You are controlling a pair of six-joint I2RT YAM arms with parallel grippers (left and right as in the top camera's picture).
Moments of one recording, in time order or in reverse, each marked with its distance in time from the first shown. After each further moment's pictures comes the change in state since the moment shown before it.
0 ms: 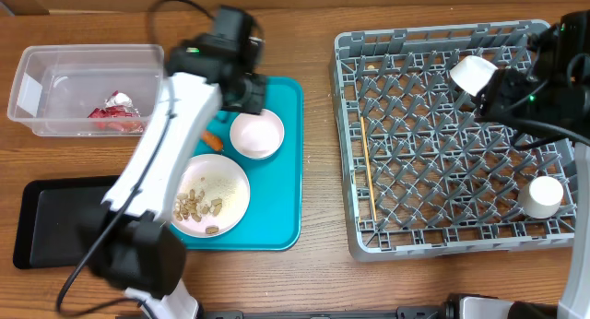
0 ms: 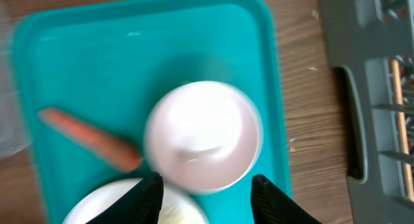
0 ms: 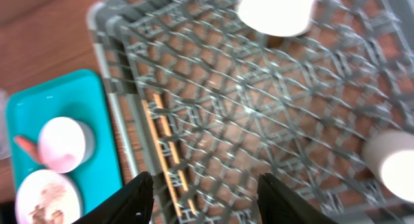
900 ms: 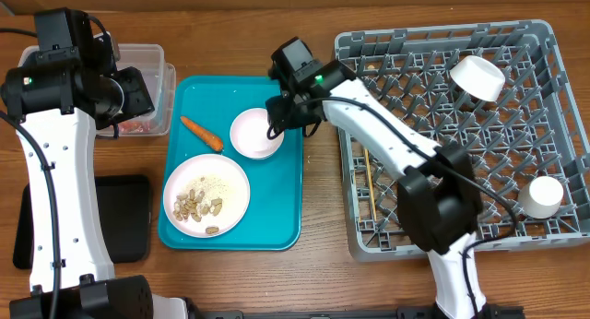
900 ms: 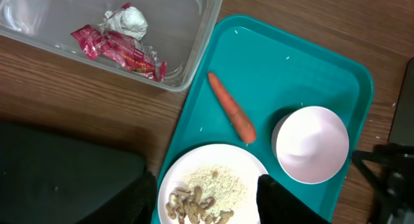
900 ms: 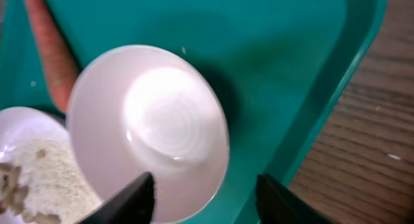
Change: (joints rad) left arm 0.446 -0.217 0.006 -0.140 0.035 -0.047; right arm 0.693 0.739 0.003 0.591 -0.061 0.043
